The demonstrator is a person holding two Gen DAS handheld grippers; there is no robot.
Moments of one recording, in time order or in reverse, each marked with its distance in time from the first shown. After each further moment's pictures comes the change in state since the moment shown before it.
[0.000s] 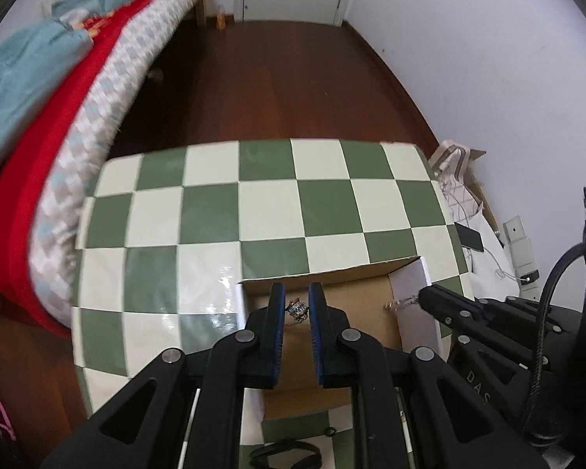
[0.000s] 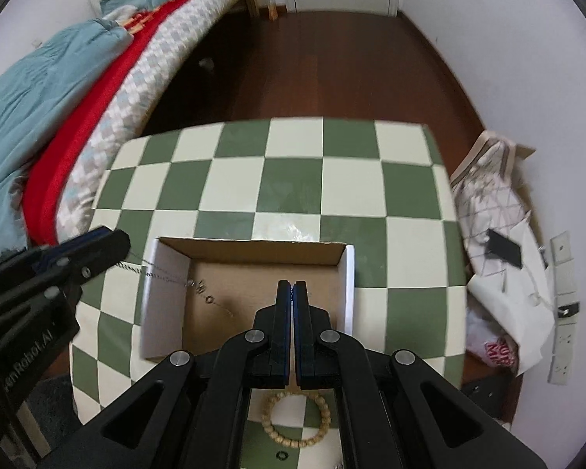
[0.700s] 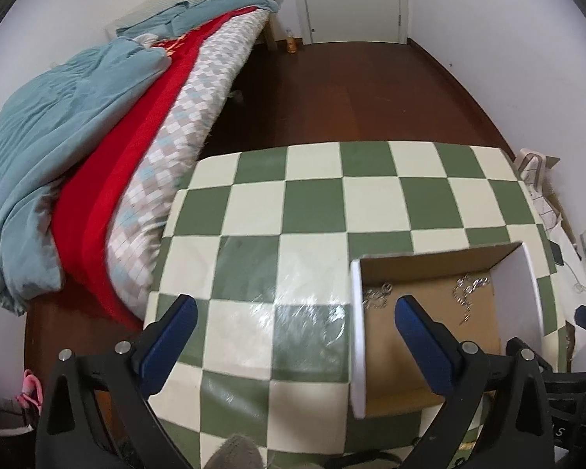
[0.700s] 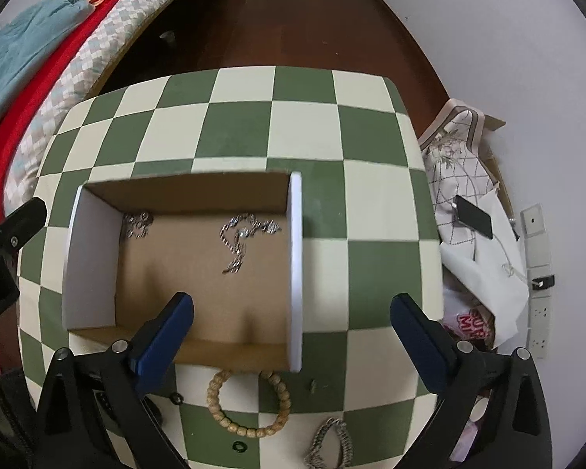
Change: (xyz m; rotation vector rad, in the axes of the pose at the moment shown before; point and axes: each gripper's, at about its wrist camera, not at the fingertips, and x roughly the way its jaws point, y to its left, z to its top) left arm -0.005 0.033 -0.043 -0.035 -0.122 0.330; right arm 0.022 -0.013 -0.048 0.008 0.038 -0.193
